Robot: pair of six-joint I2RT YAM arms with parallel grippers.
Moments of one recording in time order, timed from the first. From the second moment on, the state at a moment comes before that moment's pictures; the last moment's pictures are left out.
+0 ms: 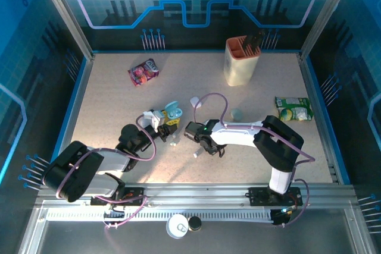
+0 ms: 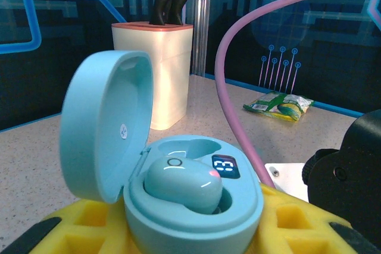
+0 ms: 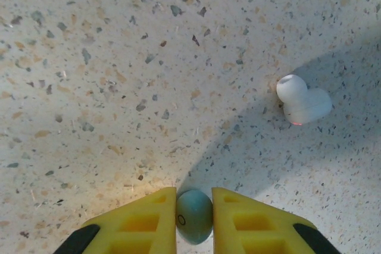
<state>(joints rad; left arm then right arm) -0.45 1.35 0.16 1.26 0.37 -0.06 0.97 1.81 1.06 -0.86 0.48 0.47</state>
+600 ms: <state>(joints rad) -0.46 1.39 0.18 1.17 0.61 -0.01 0.76 1.22 0.96 -0.58 -0.15 0.35</state>
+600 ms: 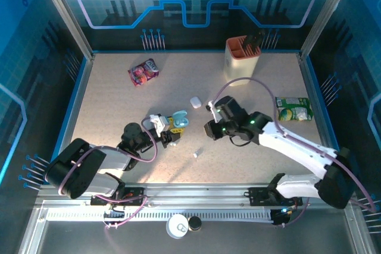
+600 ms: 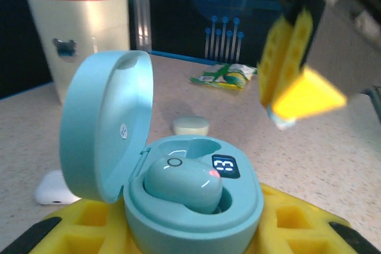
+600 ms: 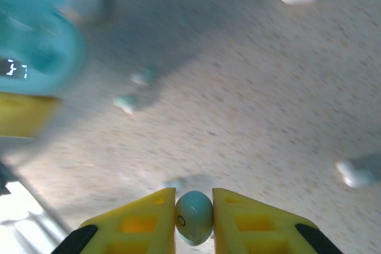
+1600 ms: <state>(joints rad) -0.50 1.31 0.23 1.02 0.82 -0.01 0.69 1.27 0.96 -0.33 -0.64 0.35</state>
